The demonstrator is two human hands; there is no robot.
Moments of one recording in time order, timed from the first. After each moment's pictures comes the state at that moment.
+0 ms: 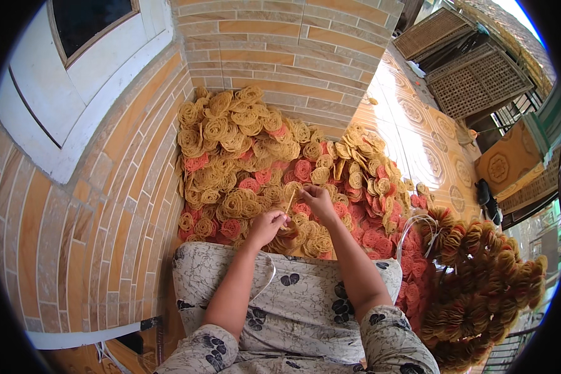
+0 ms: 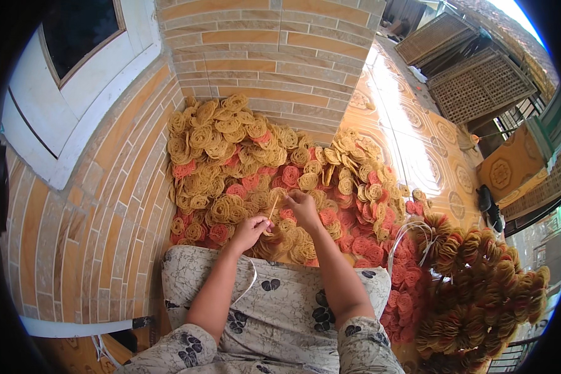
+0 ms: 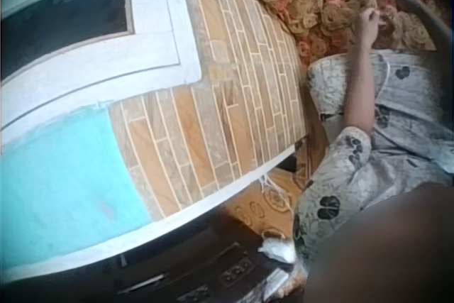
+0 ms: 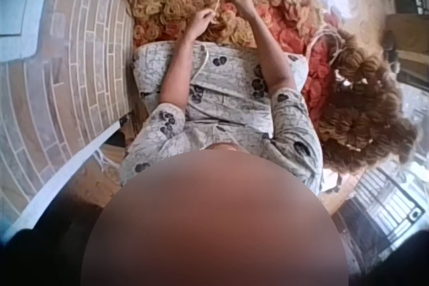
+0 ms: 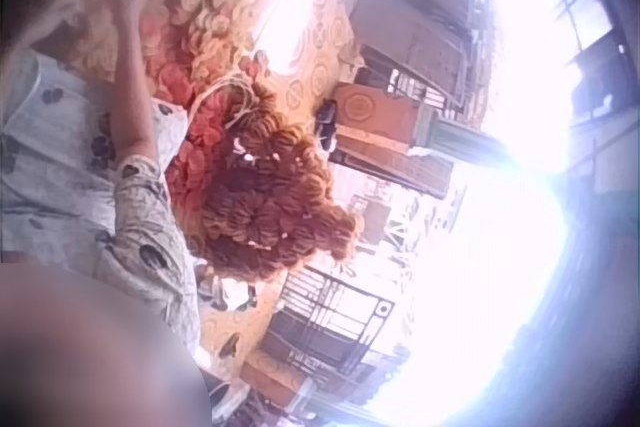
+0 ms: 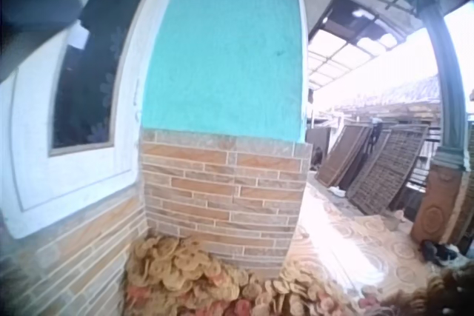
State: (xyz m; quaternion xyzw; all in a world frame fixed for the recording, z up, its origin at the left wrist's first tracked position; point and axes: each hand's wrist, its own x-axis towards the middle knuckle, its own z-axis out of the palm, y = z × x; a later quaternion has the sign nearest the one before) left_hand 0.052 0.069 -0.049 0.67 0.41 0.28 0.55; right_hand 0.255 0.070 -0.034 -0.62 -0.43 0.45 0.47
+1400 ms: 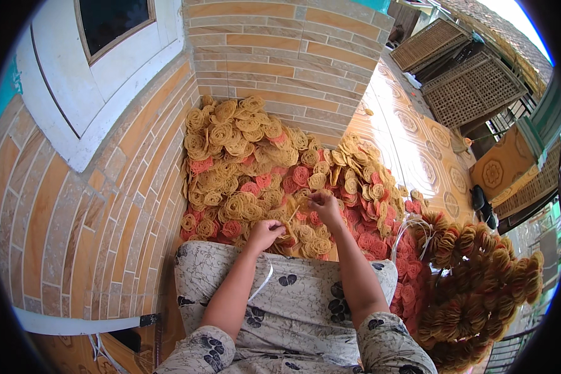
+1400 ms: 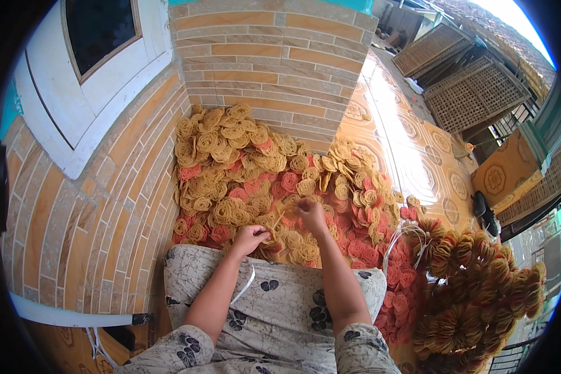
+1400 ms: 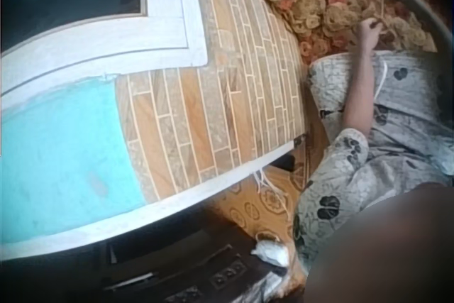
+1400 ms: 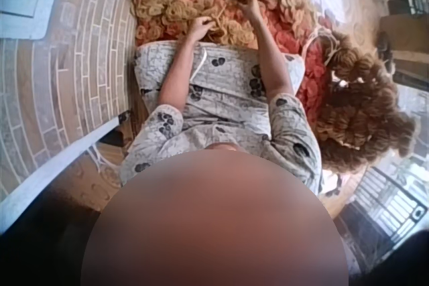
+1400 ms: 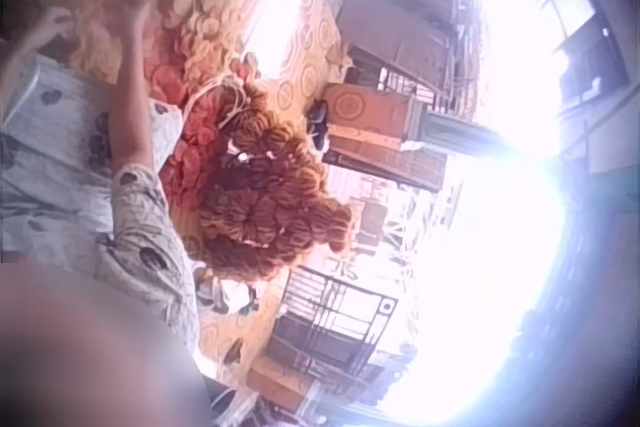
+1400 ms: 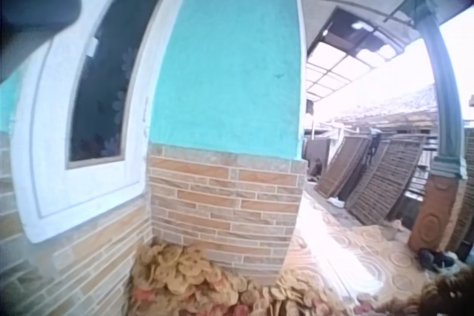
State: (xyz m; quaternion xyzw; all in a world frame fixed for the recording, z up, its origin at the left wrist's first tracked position) left_hand 0.045 0.049 -0.050 0.64 0.46 0.24 0.57; right_hand 0.280 0.051 -0.037 -0.68 -0.46 0.38 0.44
